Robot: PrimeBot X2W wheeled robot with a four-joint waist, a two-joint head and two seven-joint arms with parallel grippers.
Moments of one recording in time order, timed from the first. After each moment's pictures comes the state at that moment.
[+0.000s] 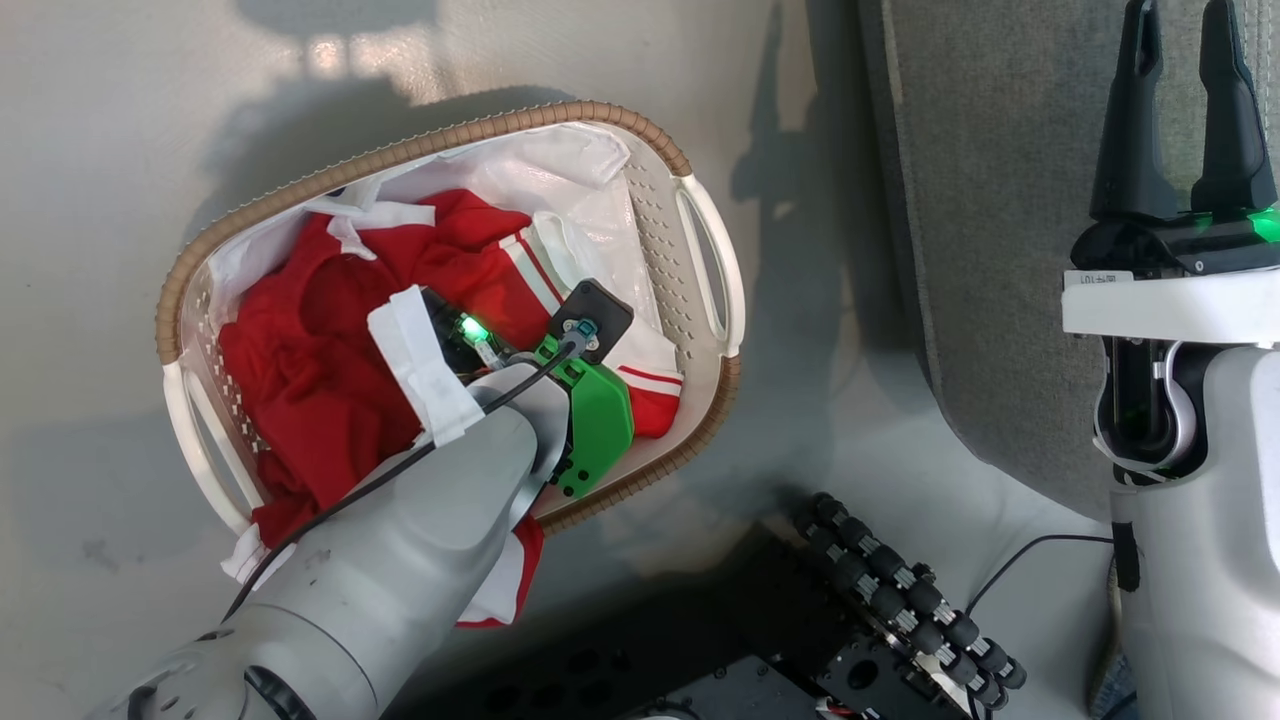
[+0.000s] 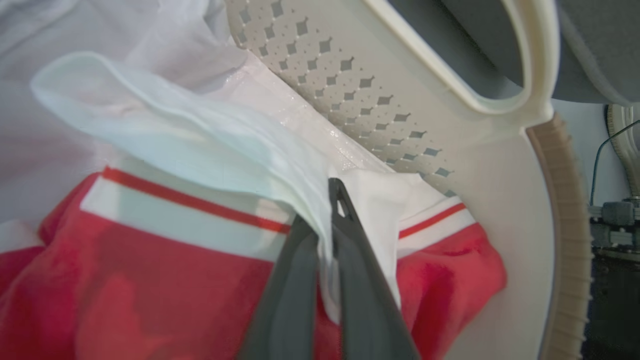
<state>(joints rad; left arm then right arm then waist) -0.94 0.05 -1.16 1.00 -0.55 -0.02 -0.06 -0.52 -0.05 -0.07 -0.01 0.46 0.13 -0.26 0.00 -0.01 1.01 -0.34</state>
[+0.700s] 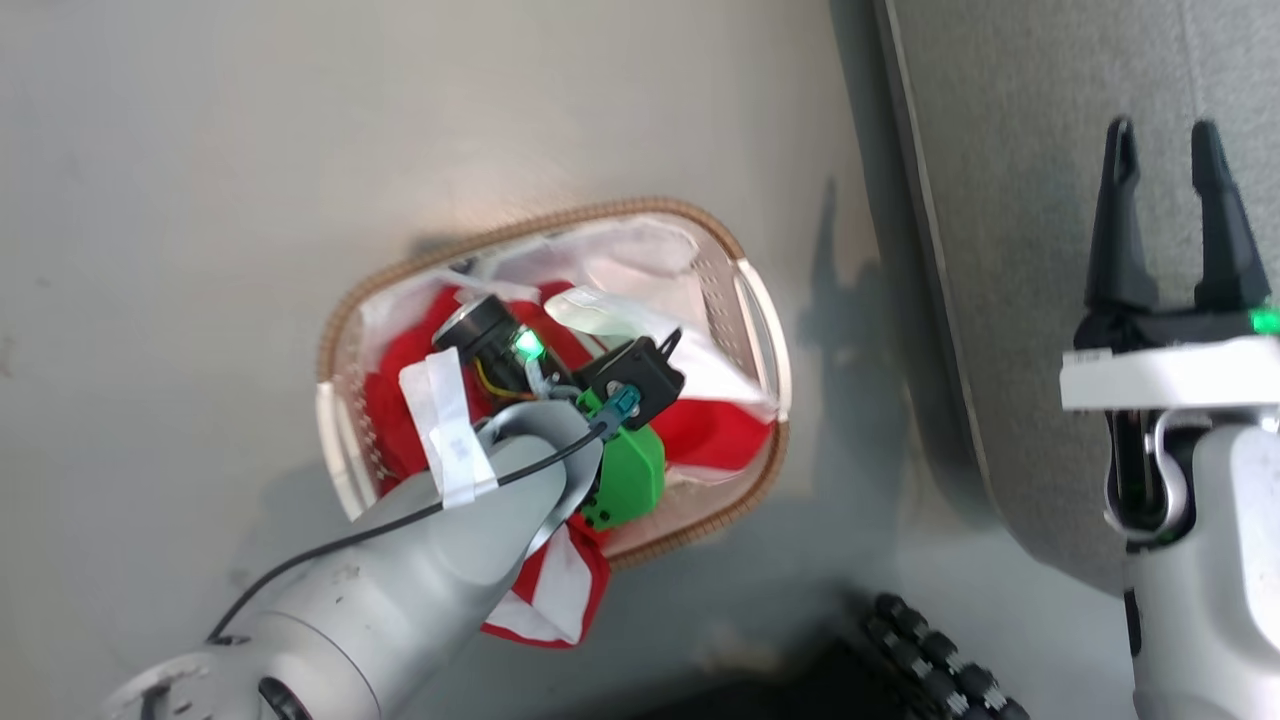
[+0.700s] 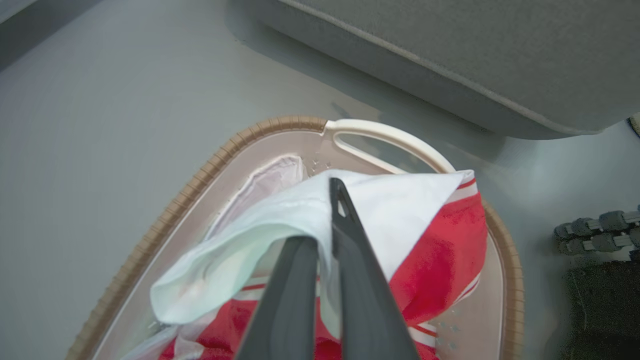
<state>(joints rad) -0.93 0.05 -1.26 0.96 -0.48 -0.05 -0.26 -0.42 -0.05 -0.13 0.06 0.30 0.13 -0.26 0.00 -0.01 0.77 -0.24</state>
